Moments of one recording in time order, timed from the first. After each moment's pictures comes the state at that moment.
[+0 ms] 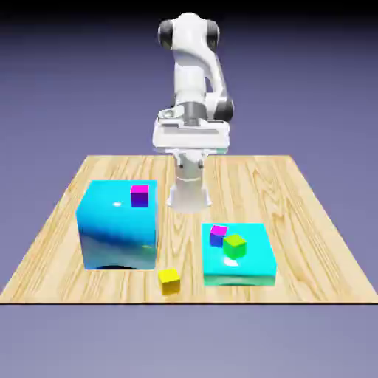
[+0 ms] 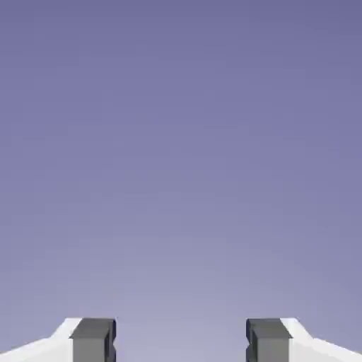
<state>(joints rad) 0.00 -0.53 0.01 -2.79 -0.05 3.02 0.70</state>
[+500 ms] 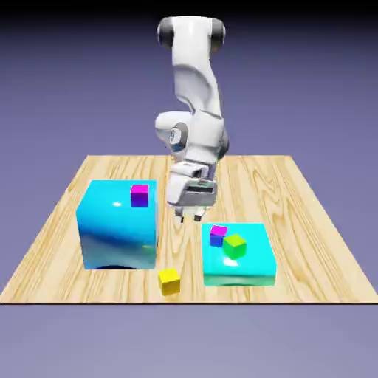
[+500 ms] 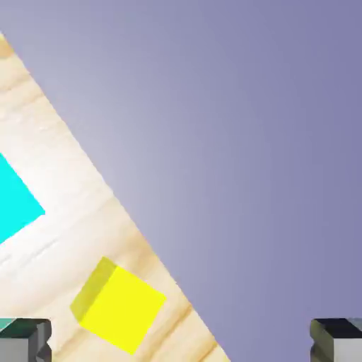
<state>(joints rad) -0.22 -0.05 0.20 -2.58 -0.70 2.75 0.24</state>
